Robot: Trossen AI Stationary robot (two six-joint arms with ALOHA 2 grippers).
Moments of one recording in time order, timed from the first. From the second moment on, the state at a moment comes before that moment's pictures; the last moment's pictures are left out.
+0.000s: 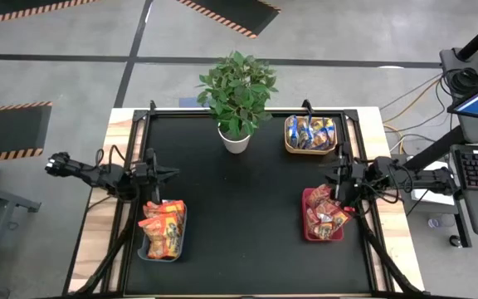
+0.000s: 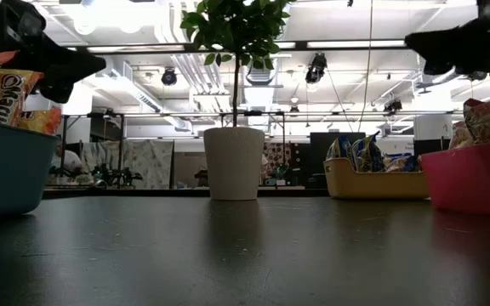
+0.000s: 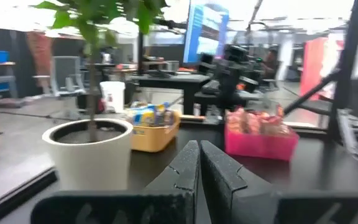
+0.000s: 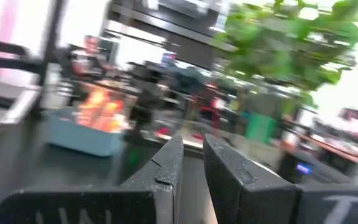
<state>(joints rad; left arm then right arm) -0.31 0.00 0.01 0.12 -0.53 0.03 0.02 0.00 0.03 0.20 0.07 -0.33</state>
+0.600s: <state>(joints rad) -0.31 0.01 0.01 0.12 -0.59 0.05 0.02 0.02 0.01 0.18 0.32 -0.25</state>
